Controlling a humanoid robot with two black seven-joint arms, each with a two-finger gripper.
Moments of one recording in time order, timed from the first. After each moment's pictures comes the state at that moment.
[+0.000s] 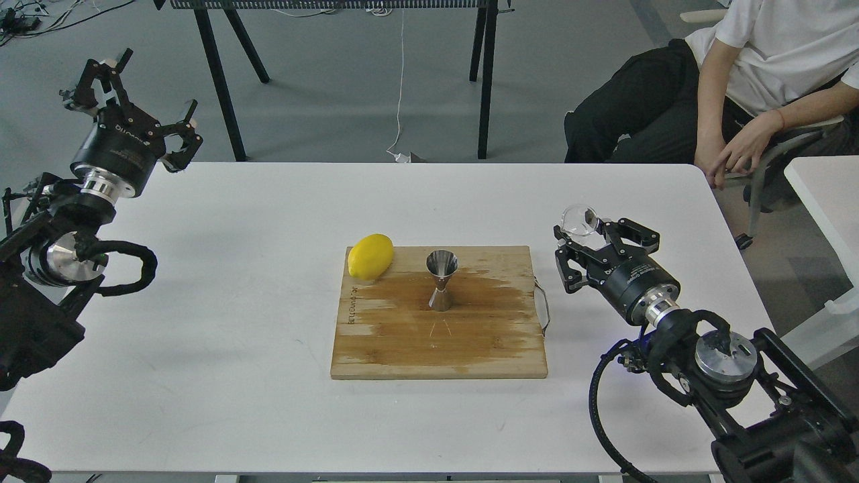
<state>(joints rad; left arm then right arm) -0.69 0.48 -0.86 -0.70 0.07 -0.44 -0.40 0.20 -0.21 1.14 1.40 0.26 -0.09 -0.07</state>
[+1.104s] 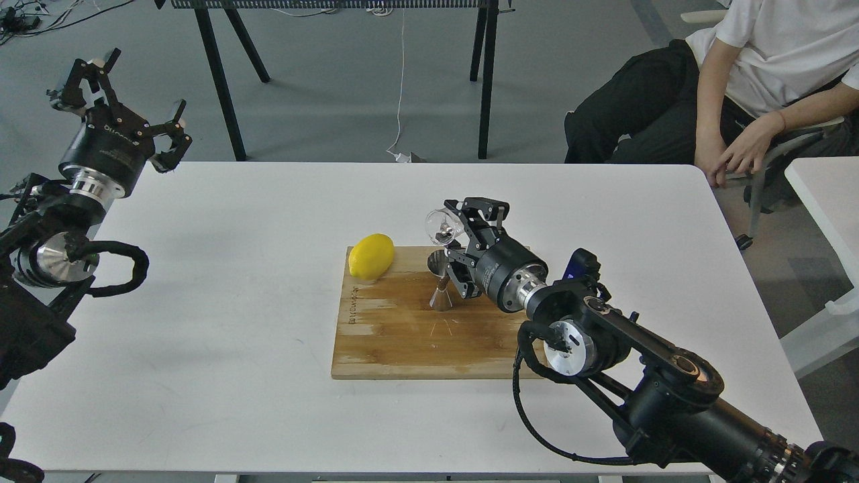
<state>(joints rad) -0.68 0.49 -0.86 -0.69 0.07 -0.43 -0.40 0.47 -0.05 0.71 1.32 -0.55 -0.27 -0.04</state>
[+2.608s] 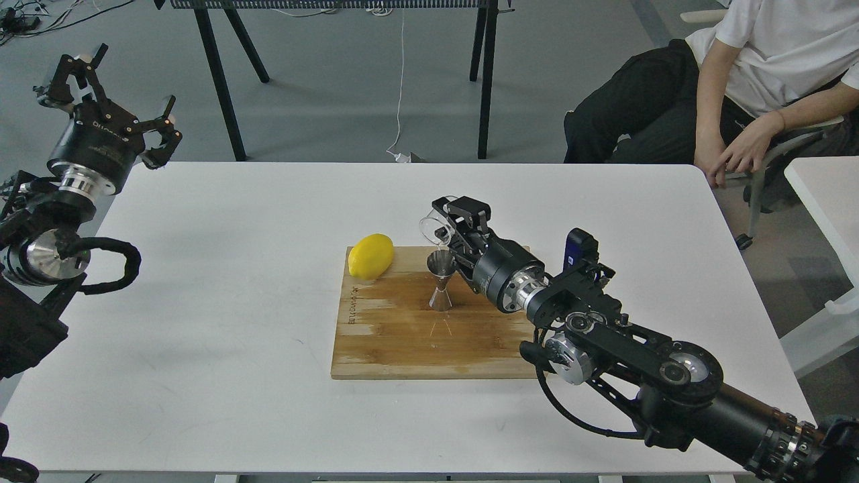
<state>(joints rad) -0.68 0.51 -0.87 -0.69 0.06 -0.43 -0.40 0.56 -0.12 0.56 1.30 -0.76 -0.27 0.01</state>
